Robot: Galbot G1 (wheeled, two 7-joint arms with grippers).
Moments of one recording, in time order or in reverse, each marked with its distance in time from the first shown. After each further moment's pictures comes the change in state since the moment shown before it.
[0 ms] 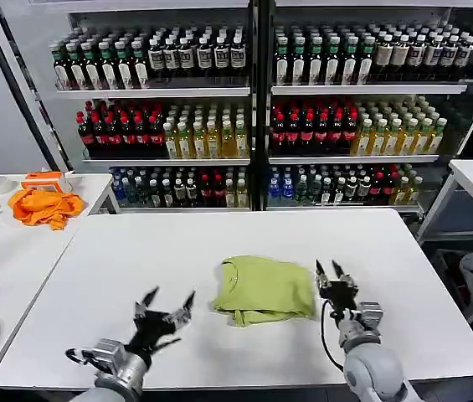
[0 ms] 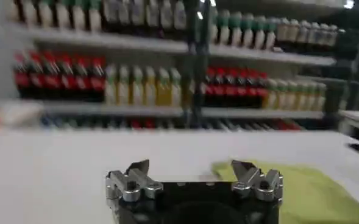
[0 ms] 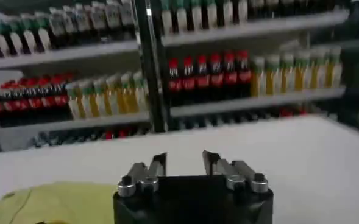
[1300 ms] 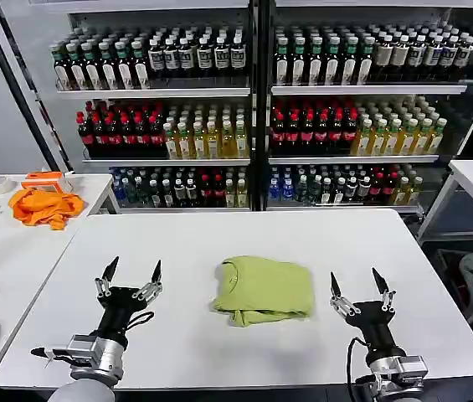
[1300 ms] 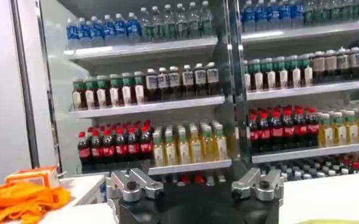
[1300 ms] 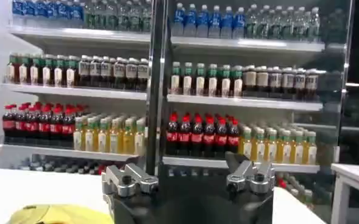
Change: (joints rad) left arm -0.019 0.069 -0.034 -0.026 0.125 -0.144 -0.148; right arm -0.355 0.053 0.194 0.297 -0.272 0.131 -0.106
